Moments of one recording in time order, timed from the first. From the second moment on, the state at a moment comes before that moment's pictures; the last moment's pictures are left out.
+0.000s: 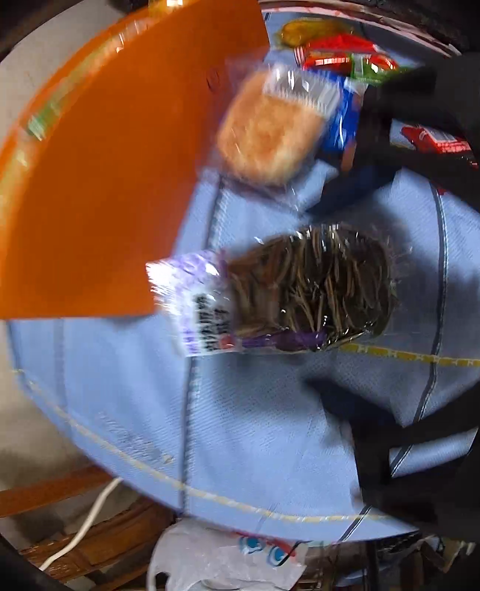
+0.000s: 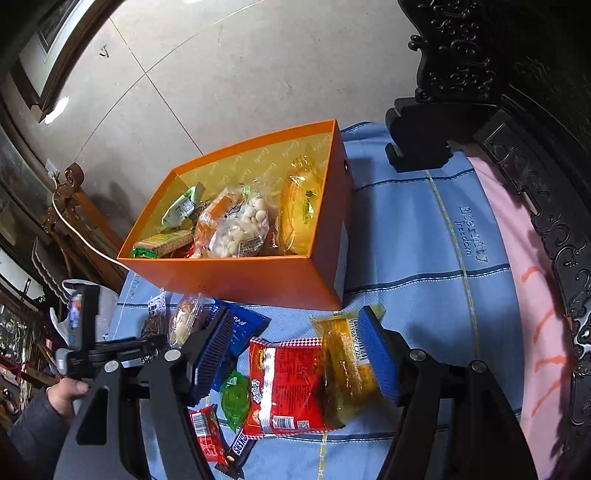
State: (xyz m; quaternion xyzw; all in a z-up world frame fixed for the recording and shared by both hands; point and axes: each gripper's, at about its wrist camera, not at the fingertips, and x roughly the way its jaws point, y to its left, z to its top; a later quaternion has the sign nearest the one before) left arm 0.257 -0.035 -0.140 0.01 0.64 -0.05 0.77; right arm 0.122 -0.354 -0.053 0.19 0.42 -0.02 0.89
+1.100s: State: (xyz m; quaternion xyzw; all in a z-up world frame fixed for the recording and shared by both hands) left arm 0.230 -0.091 0.045 0.04 0.49 -0.14 0.86; right arm 0.144 -0.323 0.026 0.10 0.37 0.01 0.92
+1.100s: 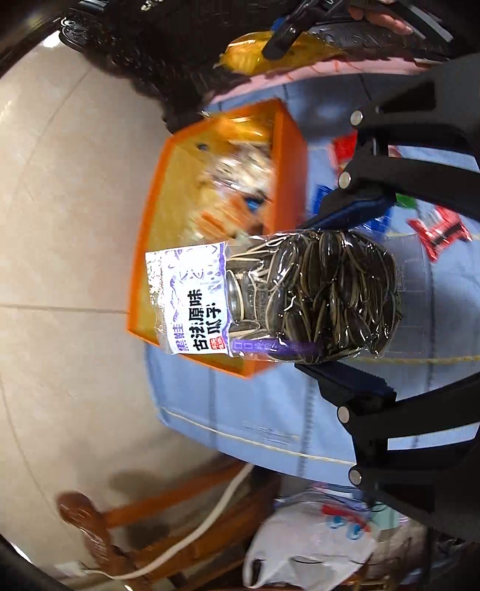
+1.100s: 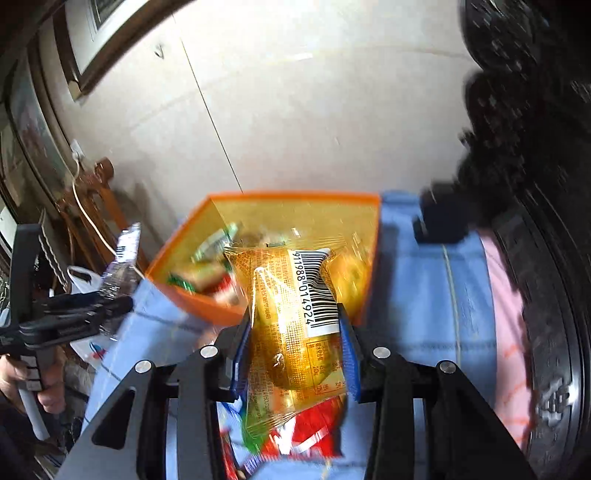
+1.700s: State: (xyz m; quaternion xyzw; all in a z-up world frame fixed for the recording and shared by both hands) left arm 0.329 -0.135 0.030 0.08 0.48 -0.09 0.87; right arm 0.219 -0.331 0.017 0.14 0.34 -0.01 0.93
